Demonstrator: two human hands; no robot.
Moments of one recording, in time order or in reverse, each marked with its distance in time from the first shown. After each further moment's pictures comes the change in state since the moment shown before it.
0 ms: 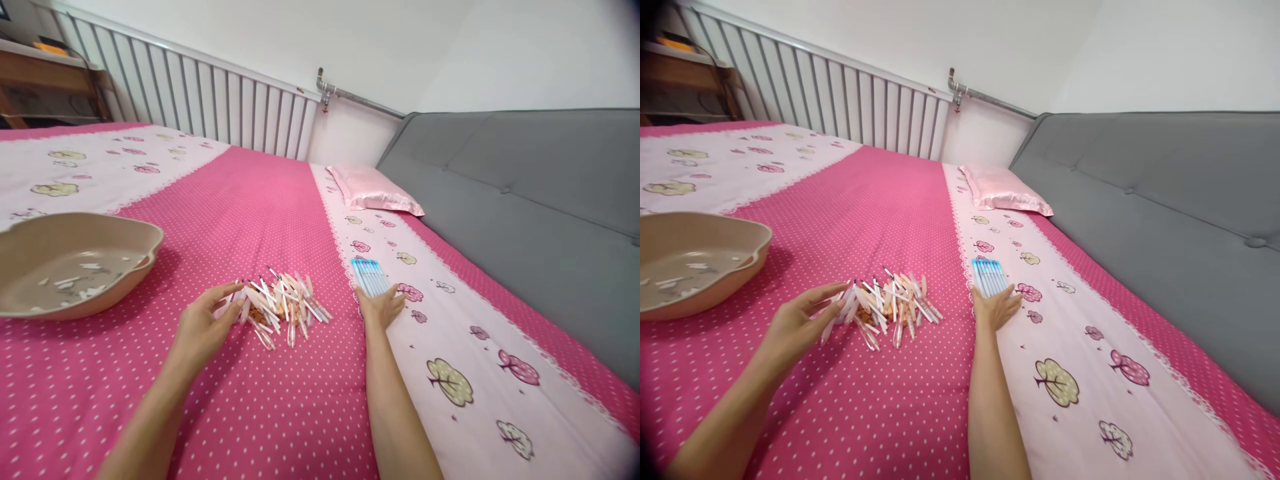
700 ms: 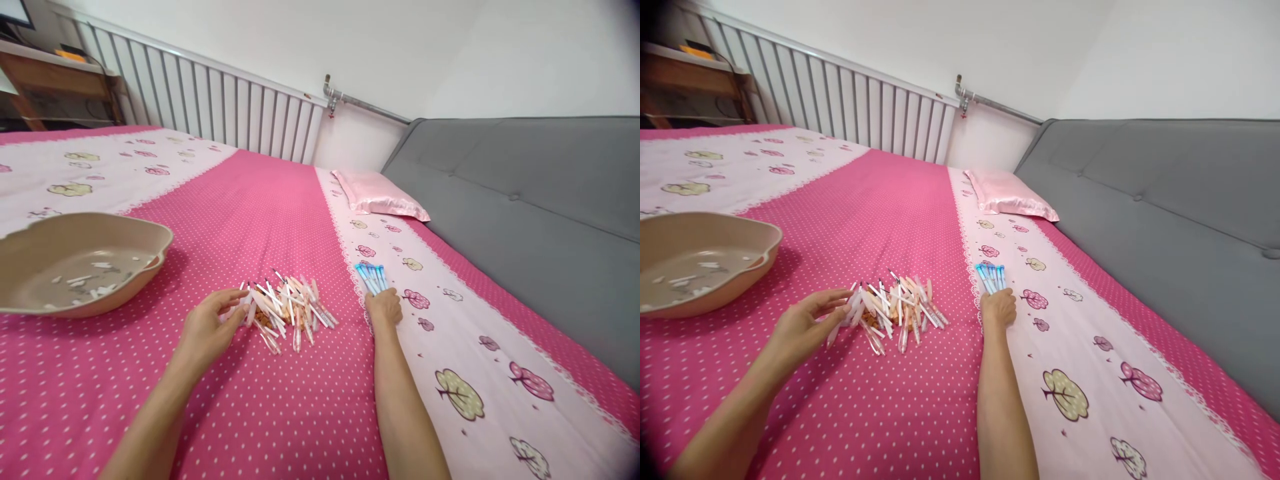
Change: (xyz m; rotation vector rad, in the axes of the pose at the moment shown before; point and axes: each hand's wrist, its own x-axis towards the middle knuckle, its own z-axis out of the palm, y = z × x) left_hand 0.003 -0.012 -0.005 0.119 0.011 0.052; right_hand 0.019 -0.015 -0.003 -0.210 -0.159 -0.020
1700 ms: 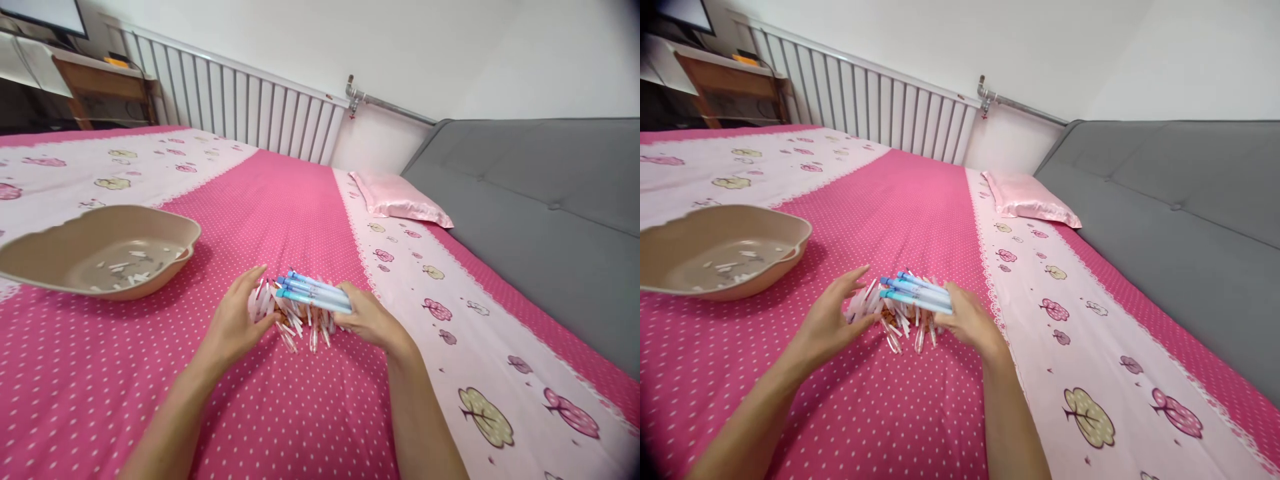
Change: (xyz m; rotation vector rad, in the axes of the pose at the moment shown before) left_hand -0.009 0.016 -0.004 0.238 0.045 0.278; right_hand -0.098 -0.041 -0.083 0.270 -0.683 -1.001
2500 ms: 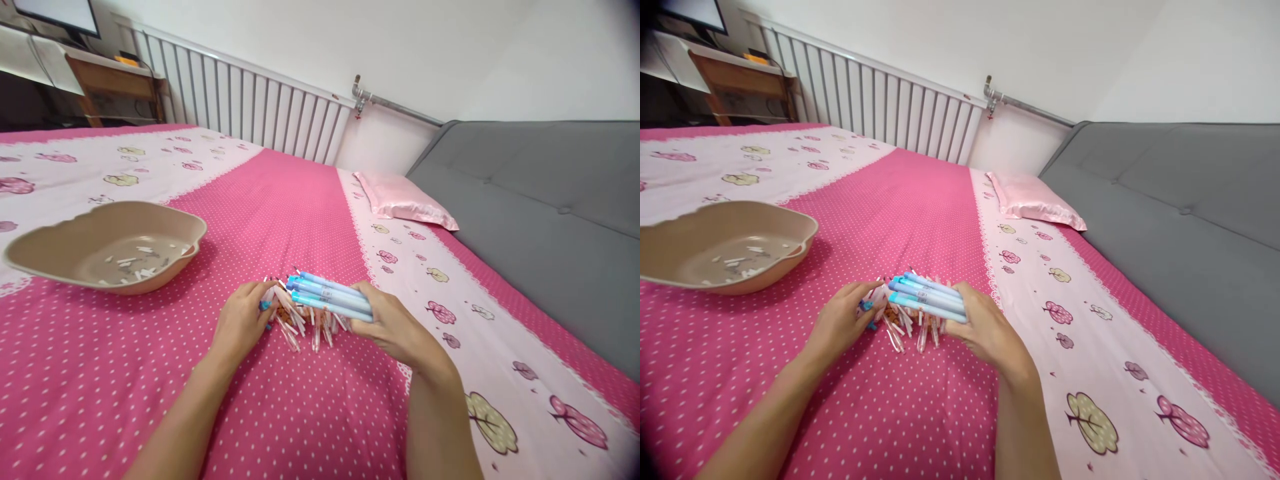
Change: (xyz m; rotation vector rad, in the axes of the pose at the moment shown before) left_hand 0.000 -0.013 0.014 0.244 -0.047 0.053; right_hand -0.029 -0.023 -0.022 -0.067 0.022 -0.031
